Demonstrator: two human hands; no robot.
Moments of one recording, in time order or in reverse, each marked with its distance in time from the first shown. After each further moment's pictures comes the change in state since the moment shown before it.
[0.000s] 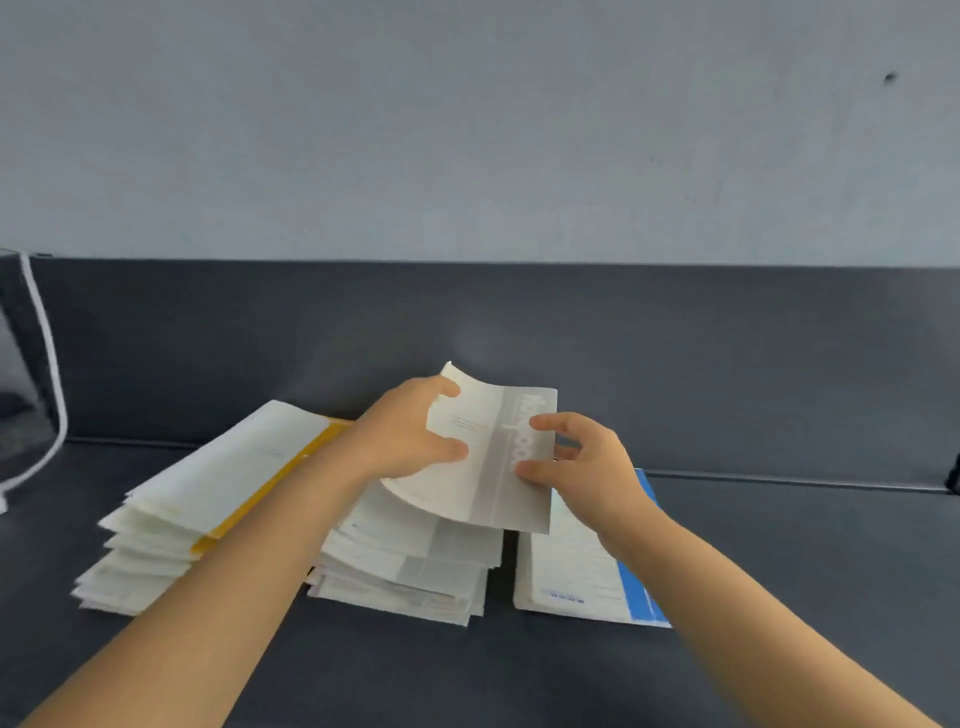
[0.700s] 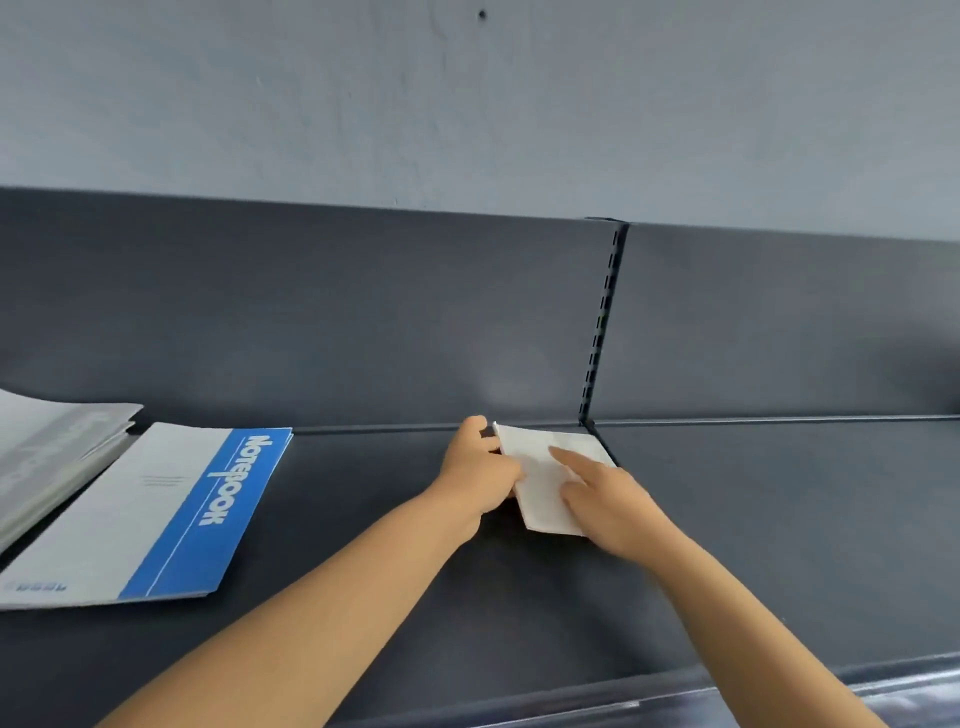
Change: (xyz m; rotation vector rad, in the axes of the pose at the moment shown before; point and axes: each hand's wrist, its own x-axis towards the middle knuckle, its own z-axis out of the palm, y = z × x) left_hand 0.033 0.326 0.297 -0.891 -0.228 -0.282; right_hand -0.049 0.137 -0.362 -0.664 0.031 0.279
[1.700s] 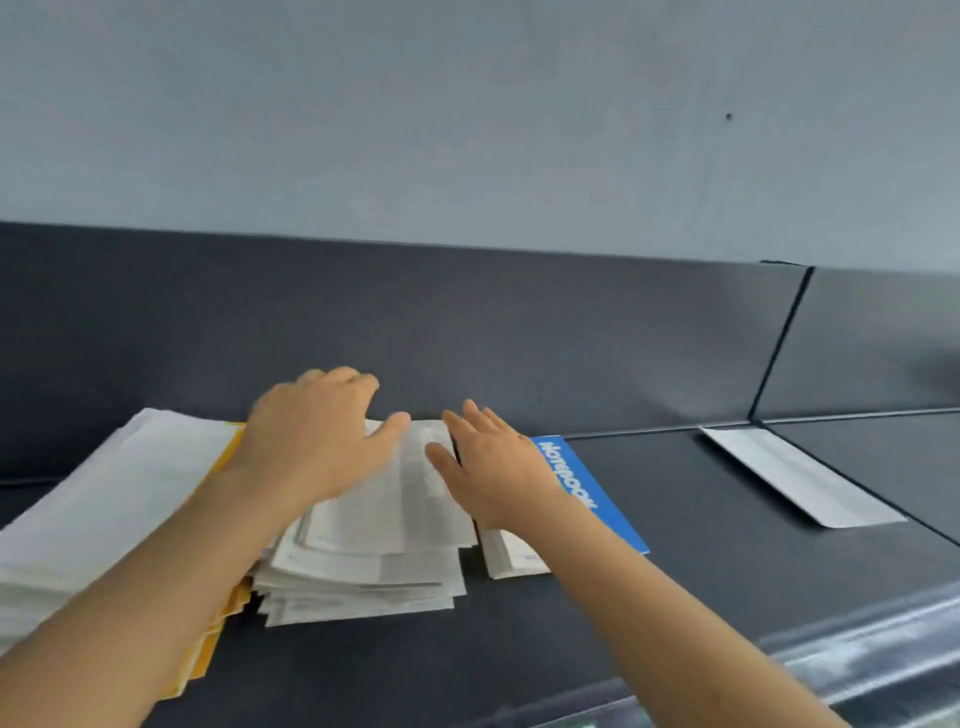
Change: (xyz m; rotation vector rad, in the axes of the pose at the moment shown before) left_hand -0.097 0.012 -0.468 1.429 0.332 0.480; right_hand -0.050 -0.377 0.236 -0.440 0.139 -0.354
